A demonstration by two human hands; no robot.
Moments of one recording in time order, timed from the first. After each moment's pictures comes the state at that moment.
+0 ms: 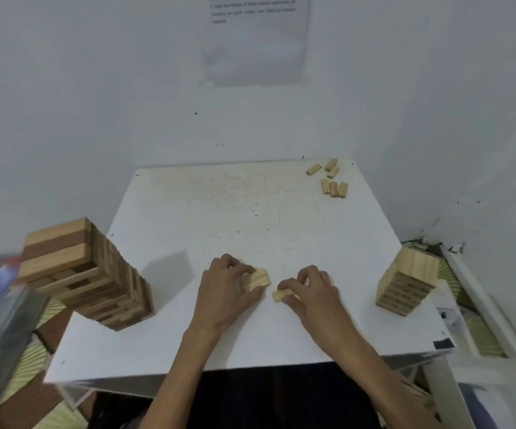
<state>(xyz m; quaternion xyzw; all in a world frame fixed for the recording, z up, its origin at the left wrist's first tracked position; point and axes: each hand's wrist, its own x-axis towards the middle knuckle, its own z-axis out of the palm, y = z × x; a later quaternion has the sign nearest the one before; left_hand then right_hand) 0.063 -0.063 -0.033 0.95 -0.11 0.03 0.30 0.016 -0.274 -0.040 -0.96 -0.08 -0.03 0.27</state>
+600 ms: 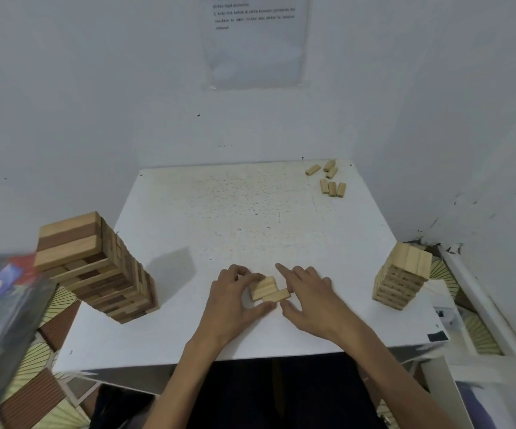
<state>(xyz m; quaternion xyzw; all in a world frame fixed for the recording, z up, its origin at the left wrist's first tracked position) 0.033 -0.066 -0.041 0.93 -0.15 -0.01 0.34 0.017 -0.277 -0.022 -0.96 -0.14 0.09 0.23</state>
